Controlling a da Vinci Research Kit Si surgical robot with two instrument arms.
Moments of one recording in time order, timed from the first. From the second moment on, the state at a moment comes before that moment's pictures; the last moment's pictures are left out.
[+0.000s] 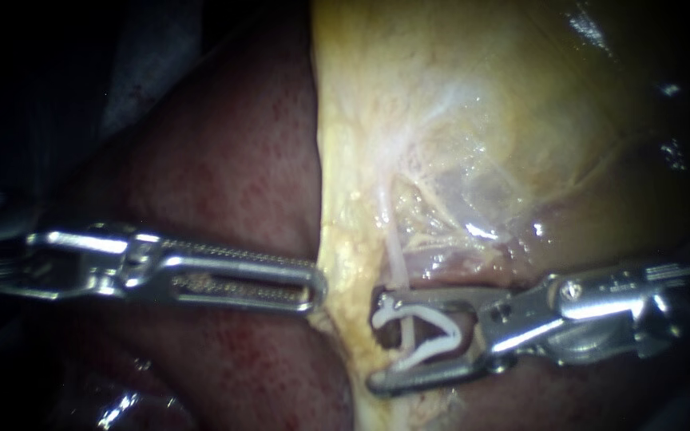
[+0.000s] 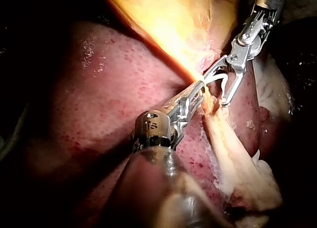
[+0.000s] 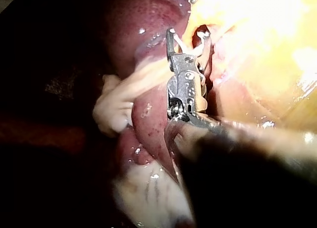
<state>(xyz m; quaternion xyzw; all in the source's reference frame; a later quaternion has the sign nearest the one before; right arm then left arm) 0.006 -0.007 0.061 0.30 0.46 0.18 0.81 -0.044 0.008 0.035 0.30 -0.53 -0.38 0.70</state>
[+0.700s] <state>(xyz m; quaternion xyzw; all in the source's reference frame) 0.010 -0.010 0.061 0.33 0.46 0.16 0.81 -0.044 0.008 0.035 0.30 -0.53 -0.38 0.70</state>
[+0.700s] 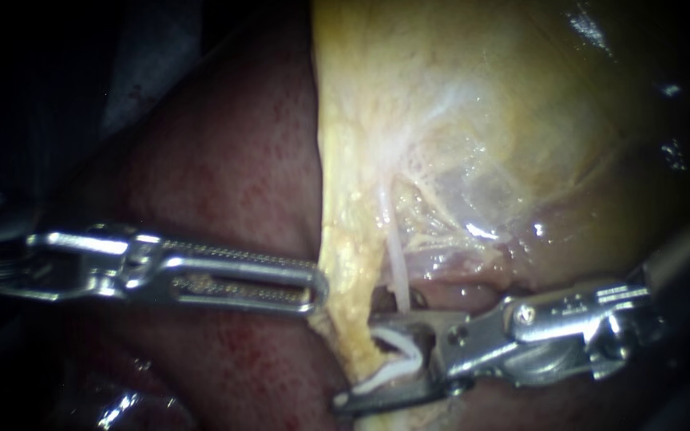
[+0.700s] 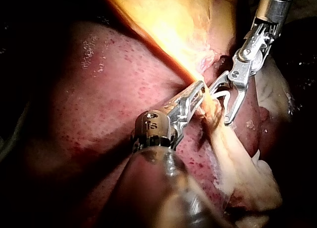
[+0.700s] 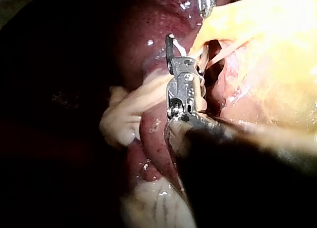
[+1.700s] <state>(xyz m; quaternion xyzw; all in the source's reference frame) 0.011 -0.010 0.063 0.34 0.46 0.15 0.81 -0.045 0.008 0.036 0.30 -0.53 -0.38 0.70</state>
